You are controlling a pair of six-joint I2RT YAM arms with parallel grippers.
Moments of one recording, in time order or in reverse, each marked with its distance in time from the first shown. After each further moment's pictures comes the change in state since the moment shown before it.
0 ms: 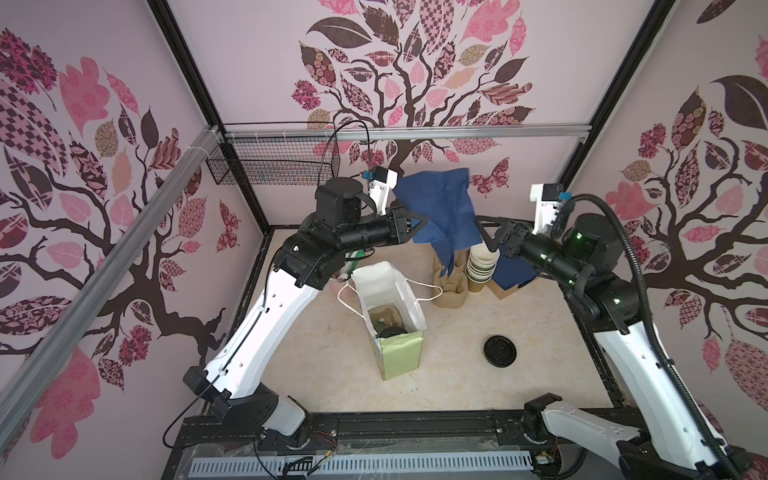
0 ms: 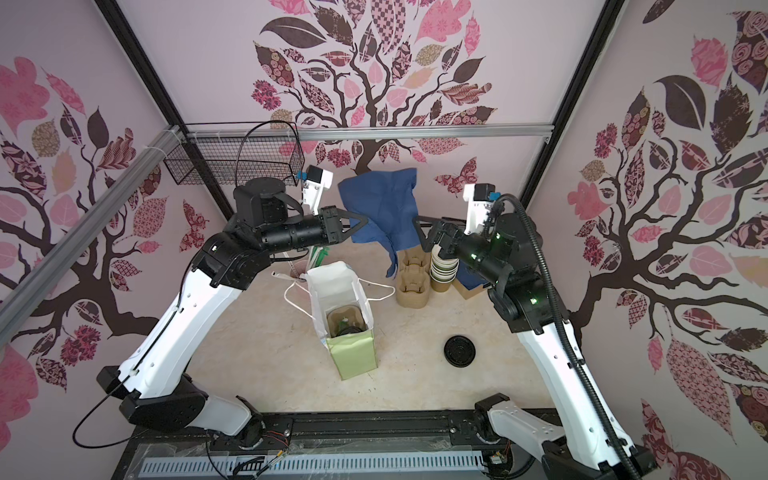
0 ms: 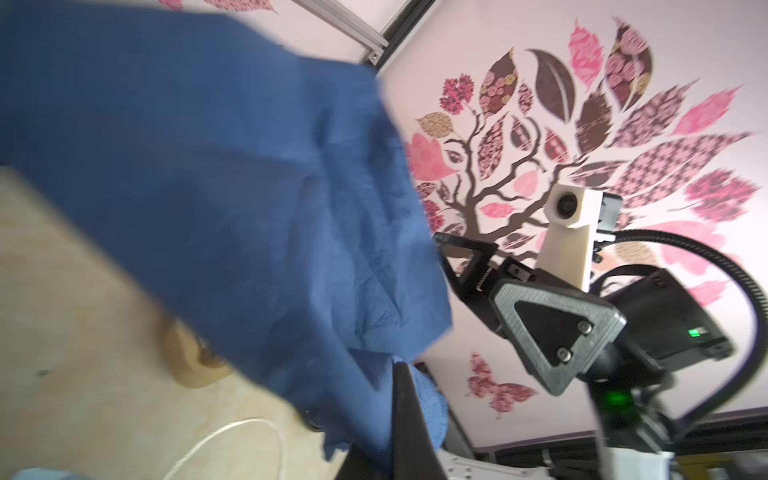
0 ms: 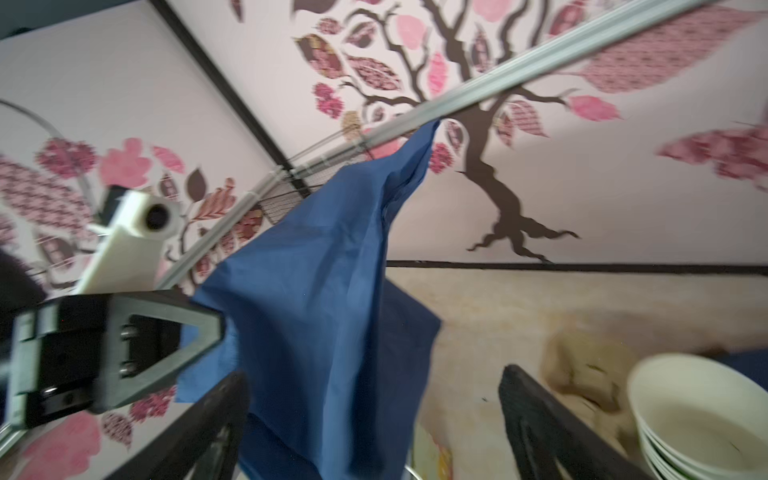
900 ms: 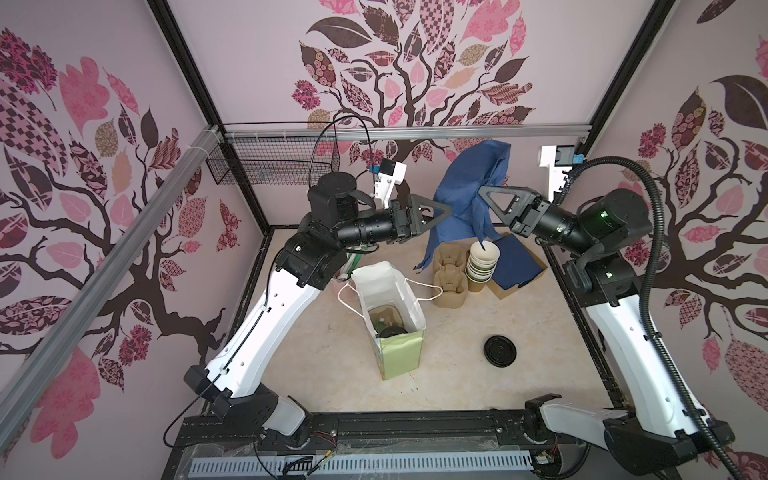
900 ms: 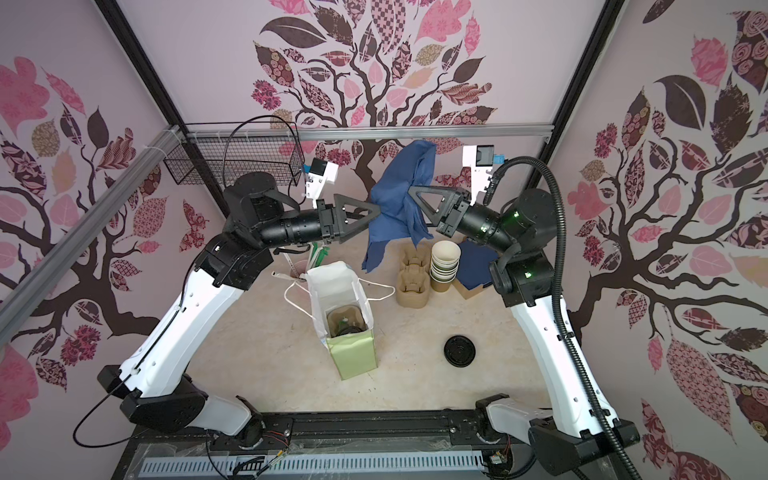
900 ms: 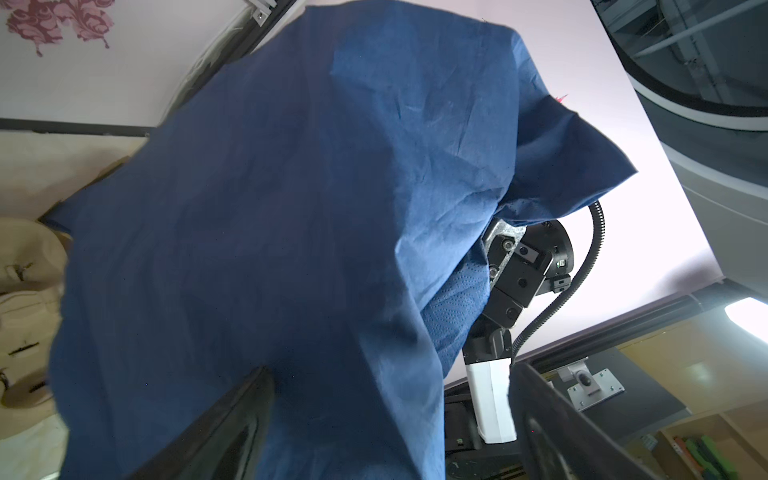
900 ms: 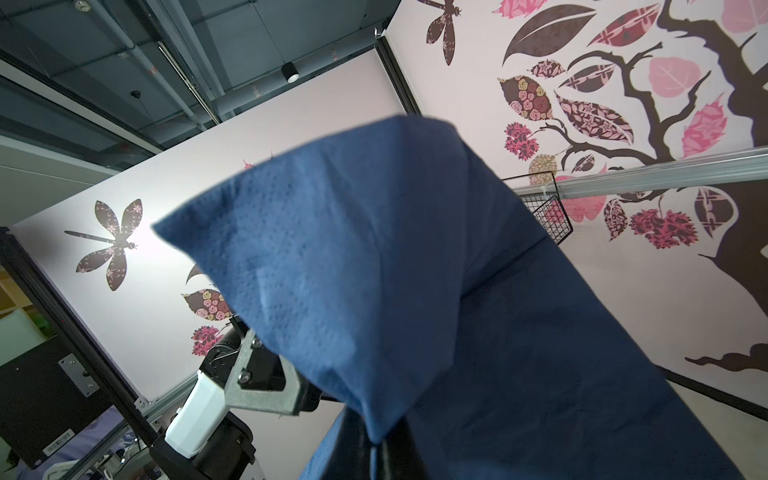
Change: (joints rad) left arm -0.001 0.001 -0.064 0.291 0.312 -0.345; right arm -0.060 0.195 0.139 0.556 -0.621 0.308
